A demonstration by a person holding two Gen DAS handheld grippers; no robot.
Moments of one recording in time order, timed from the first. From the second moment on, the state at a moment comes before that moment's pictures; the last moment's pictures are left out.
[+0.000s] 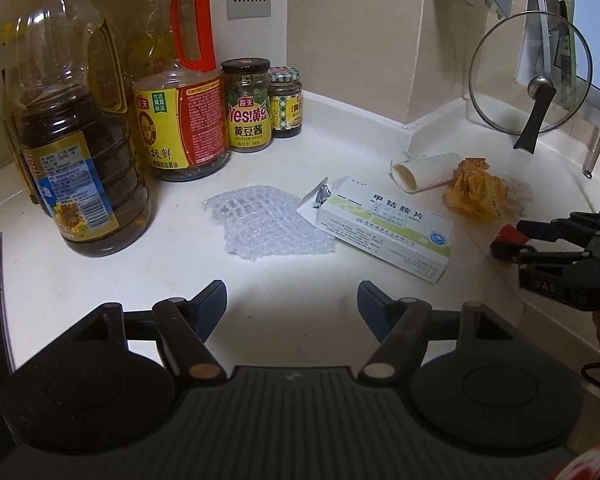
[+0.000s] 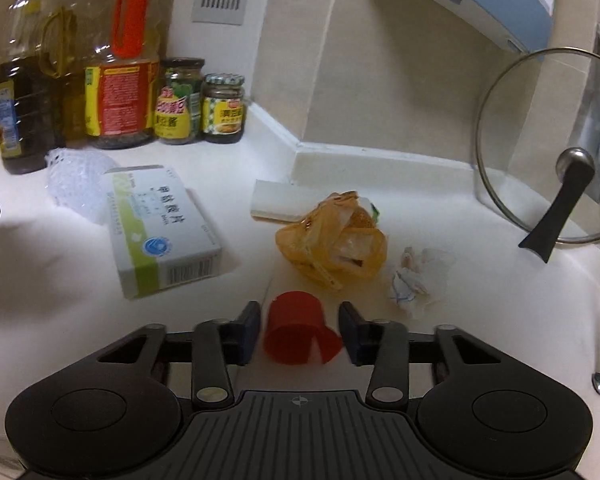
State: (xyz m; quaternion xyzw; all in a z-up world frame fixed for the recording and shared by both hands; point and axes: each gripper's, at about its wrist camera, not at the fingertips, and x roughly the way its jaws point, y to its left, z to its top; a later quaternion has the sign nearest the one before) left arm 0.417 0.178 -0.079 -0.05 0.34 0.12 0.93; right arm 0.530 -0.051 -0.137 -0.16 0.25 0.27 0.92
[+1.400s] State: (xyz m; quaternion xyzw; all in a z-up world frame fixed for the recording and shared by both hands) left arm 0.499 0.221 -0.111 -0.06 0.33 0.10 0.94; right arm 0.542 -0.158 -0.104 0.16 0.31 0.17 0.92
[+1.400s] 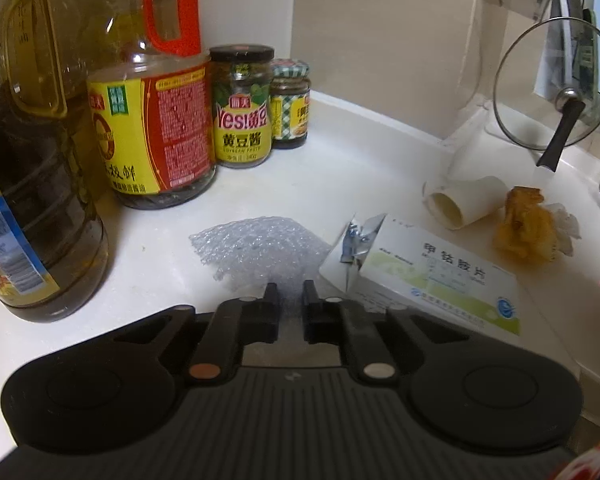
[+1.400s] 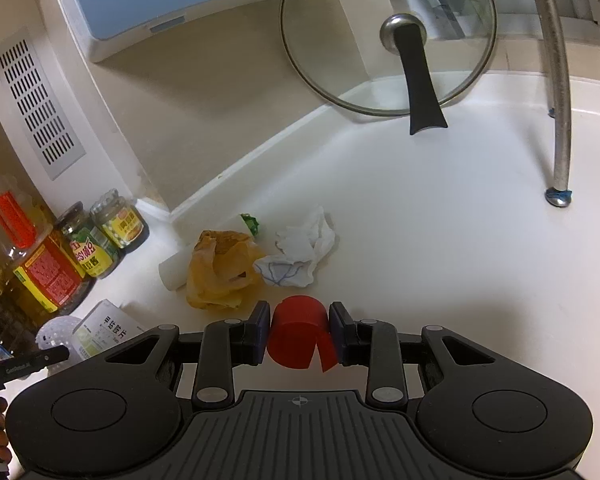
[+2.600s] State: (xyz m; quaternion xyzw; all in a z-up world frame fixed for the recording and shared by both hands) left arm 0.331 0.076 -0.046 -0.06 0.29 0.13 0.95; right arm 0.451 -0.216 -0.083 0.15 0.30 0.31 0.89
